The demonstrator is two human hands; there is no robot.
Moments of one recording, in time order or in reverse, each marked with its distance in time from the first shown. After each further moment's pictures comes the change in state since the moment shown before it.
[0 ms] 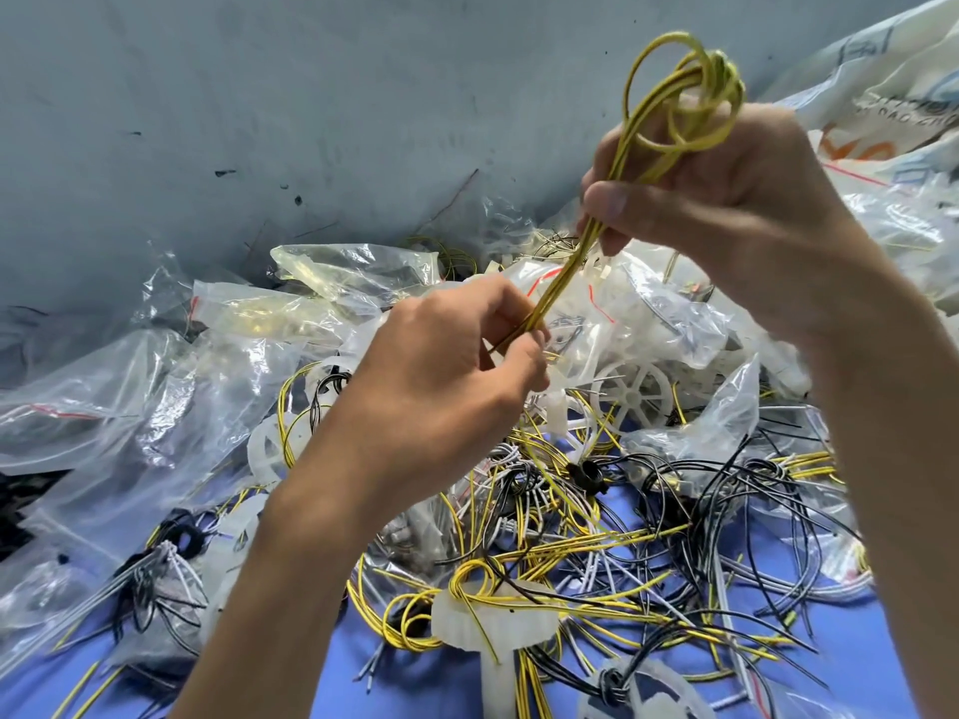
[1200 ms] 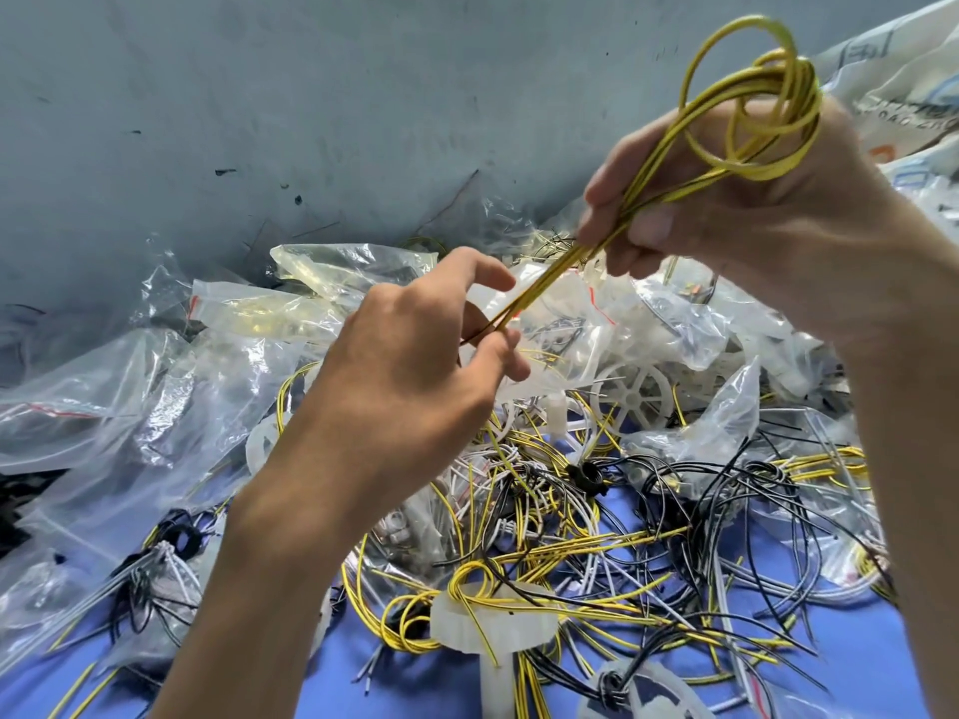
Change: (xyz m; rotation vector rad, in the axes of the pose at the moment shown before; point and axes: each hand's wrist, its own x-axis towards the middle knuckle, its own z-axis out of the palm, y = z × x) left_hand -0.004 0.002 -0.009 0.260 0.088 0.025; right_hand -0.007 -0.012 -0.008 0.154 -0.130 0.046
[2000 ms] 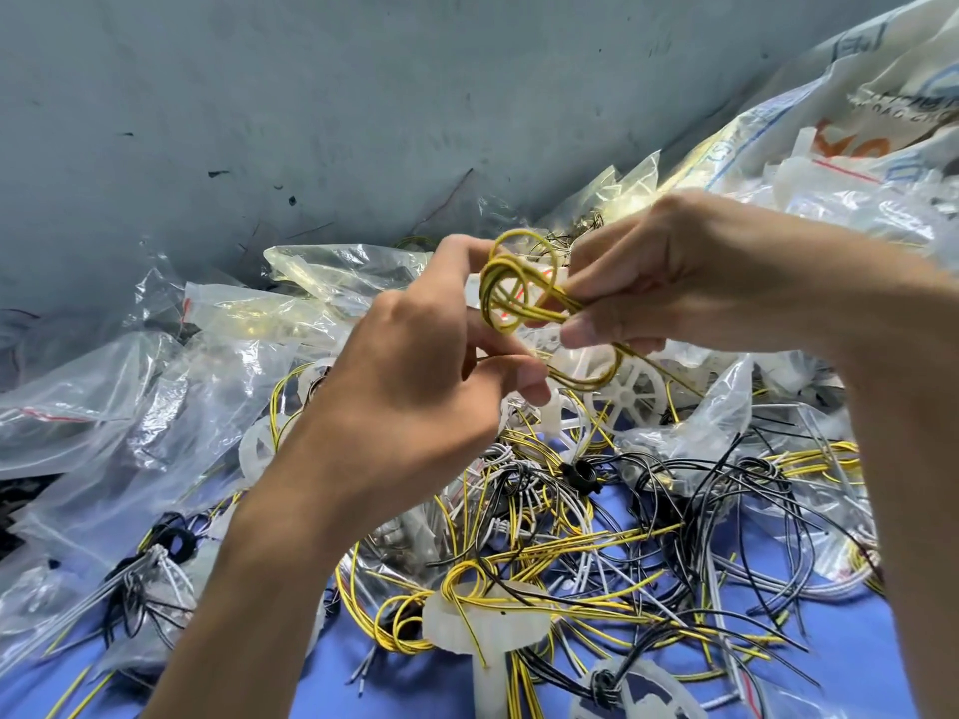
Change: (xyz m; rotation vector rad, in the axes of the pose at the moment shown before) left_hand 0.000 0.011 0.002 -0.217 -0.086 0.020; right_hand 0.004 0.001 0.004 -0.527 -0.326 0.262
